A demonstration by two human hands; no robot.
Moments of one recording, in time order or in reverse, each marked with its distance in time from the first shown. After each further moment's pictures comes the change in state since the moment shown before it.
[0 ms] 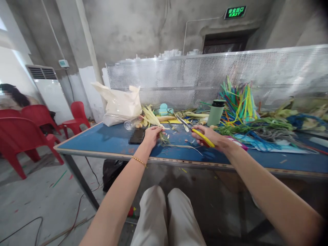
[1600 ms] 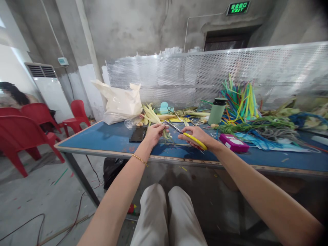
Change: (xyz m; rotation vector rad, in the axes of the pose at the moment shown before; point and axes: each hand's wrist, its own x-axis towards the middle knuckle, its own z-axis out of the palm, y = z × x) left_hand -0.001 -0.001 -0.001 -0.073 -0.164 0.010; right_hand 0.012 -0.009 0.045 -0.208 -0.024 -0.107
